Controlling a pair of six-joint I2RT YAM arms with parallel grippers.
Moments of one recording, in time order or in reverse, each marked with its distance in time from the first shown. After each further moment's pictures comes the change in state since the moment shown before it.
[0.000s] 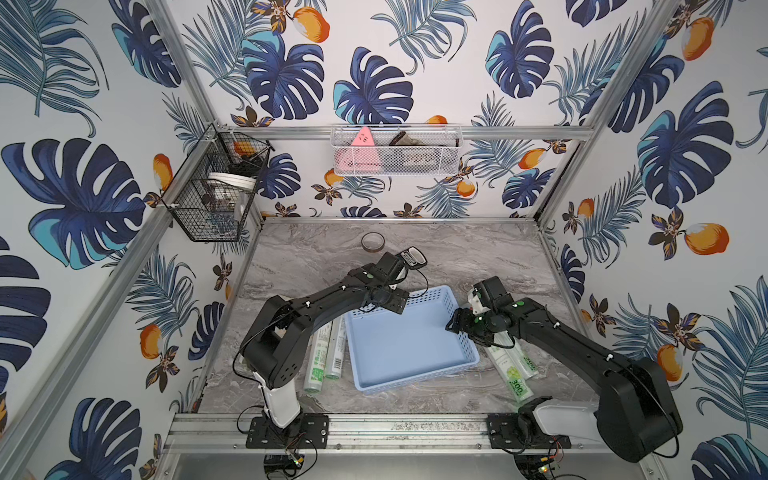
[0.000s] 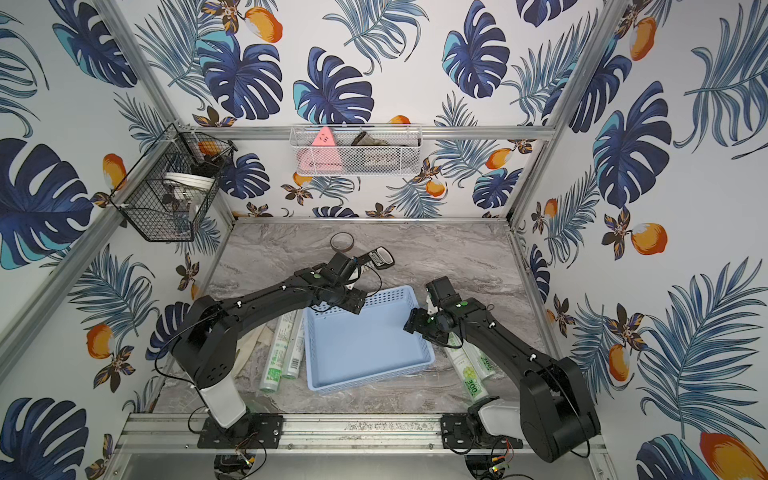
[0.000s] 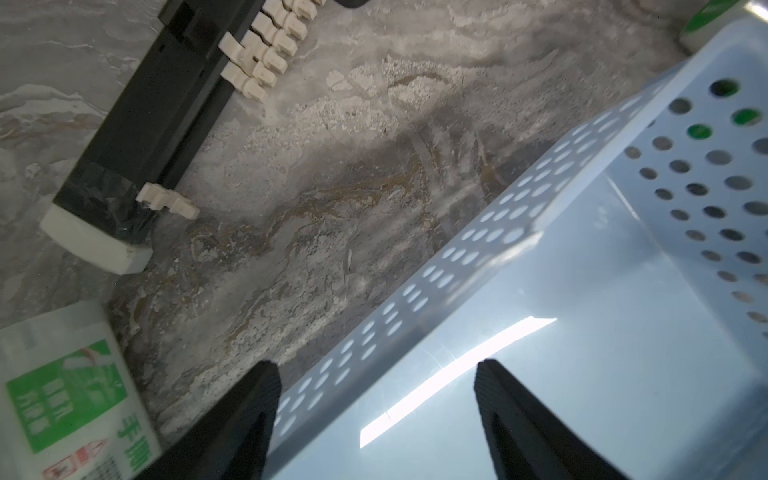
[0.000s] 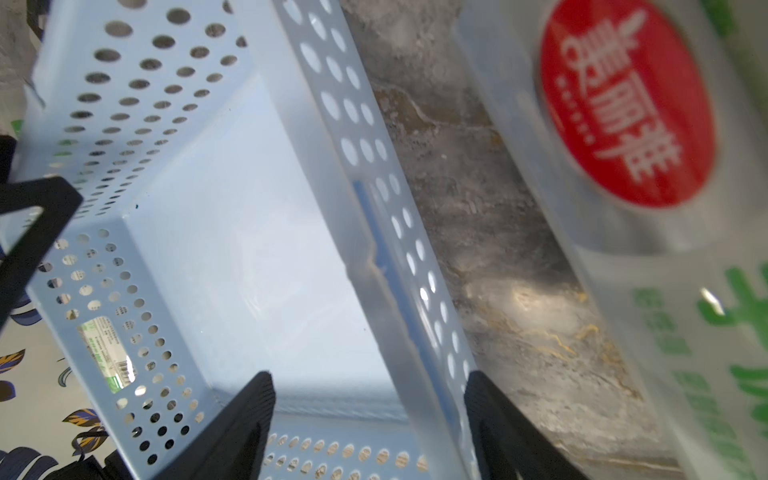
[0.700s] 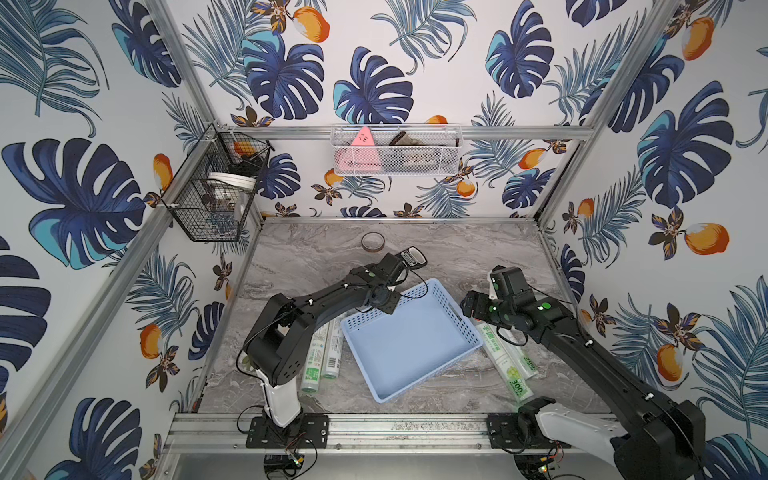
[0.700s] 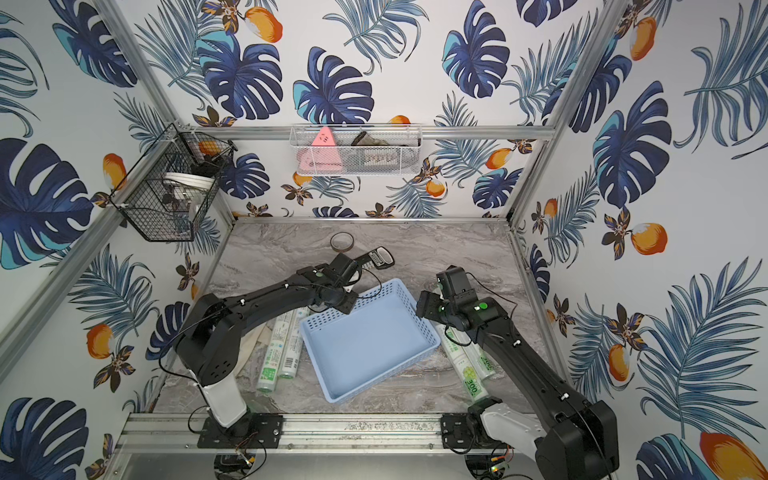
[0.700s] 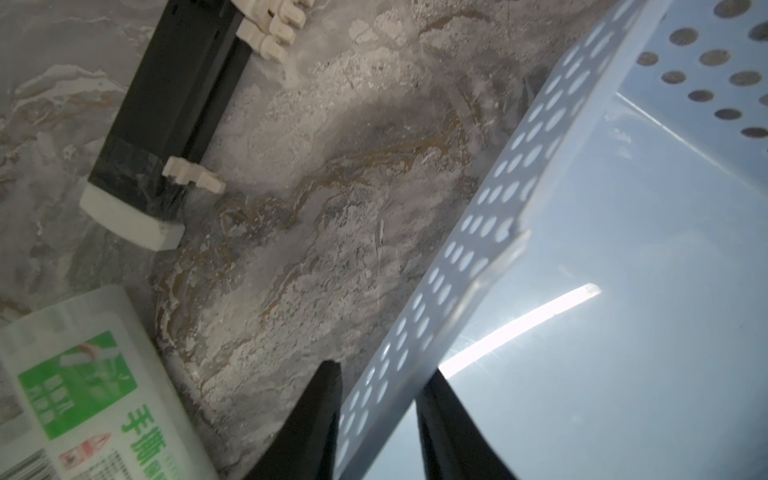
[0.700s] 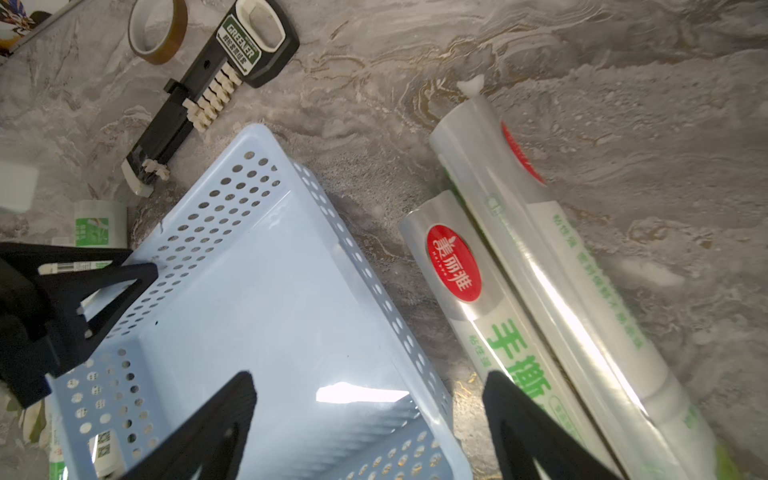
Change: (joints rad) left arm 0.000 0.004 0.006 -0.087 -0.054 0.055; right arm -0.011 -0.217 0.083 -0.076 0.296 -0.090
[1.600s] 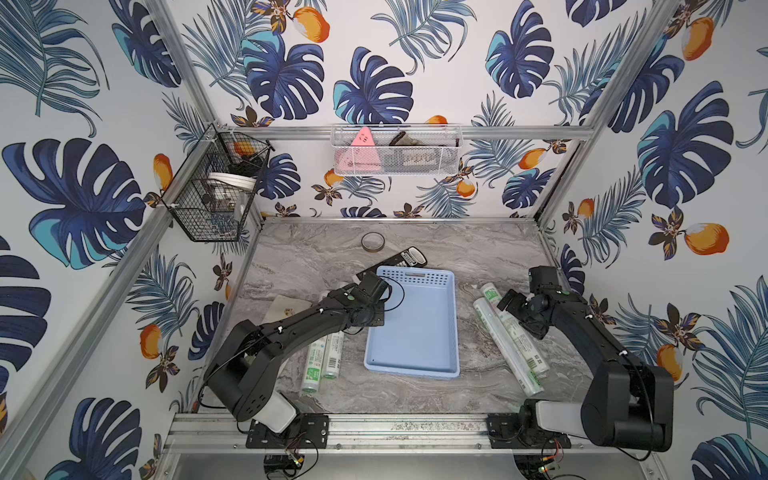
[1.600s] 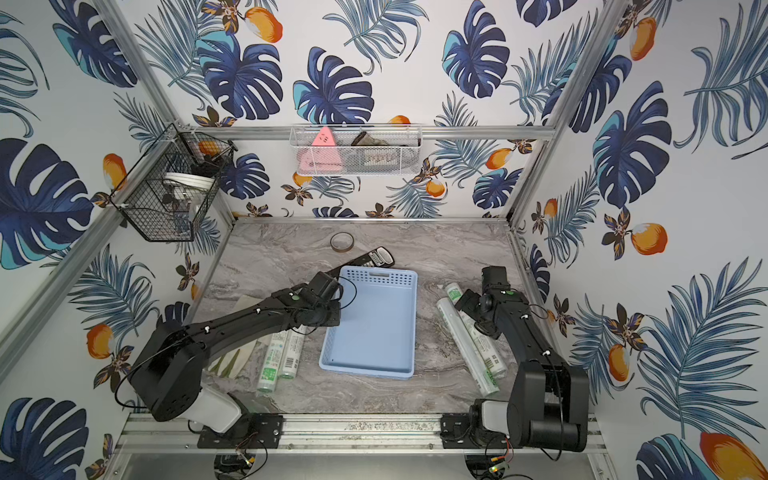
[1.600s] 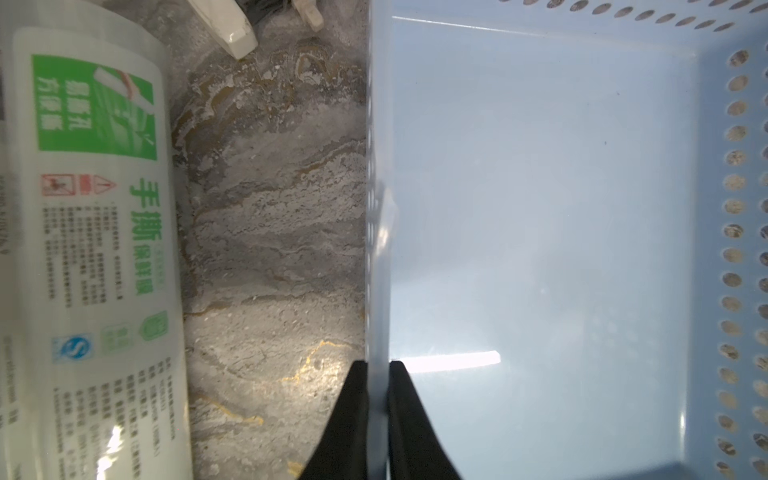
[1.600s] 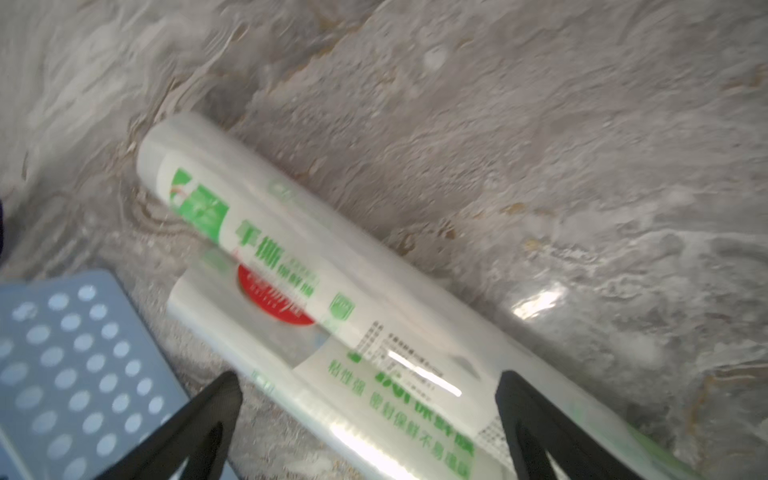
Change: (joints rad) left arm -0.009 -0.253 -0.307 0.106 -0.002 -0.459; right arm -0.516 0.232 -0.045 0.030 -0.028 0.015
